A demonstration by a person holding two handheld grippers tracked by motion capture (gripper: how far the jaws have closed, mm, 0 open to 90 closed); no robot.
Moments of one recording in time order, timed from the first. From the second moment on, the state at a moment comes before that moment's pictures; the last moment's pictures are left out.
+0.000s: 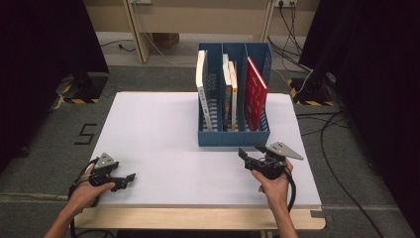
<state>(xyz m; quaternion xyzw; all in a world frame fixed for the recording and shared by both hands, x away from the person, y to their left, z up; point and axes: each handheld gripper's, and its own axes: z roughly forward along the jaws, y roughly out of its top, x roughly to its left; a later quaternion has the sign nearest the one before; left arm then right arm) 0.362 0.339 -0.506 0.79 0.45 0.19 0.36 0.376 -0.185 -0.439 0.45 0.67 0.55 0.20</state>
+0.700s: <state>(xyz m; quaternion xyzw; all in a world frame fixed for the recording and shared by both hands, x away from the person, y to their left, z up) 0.362 0.339 -0.506 0.79 0.45 0.19 0.36 0.363 -0.174 -0.453 0.44 0.70 0.53 0.18</state>
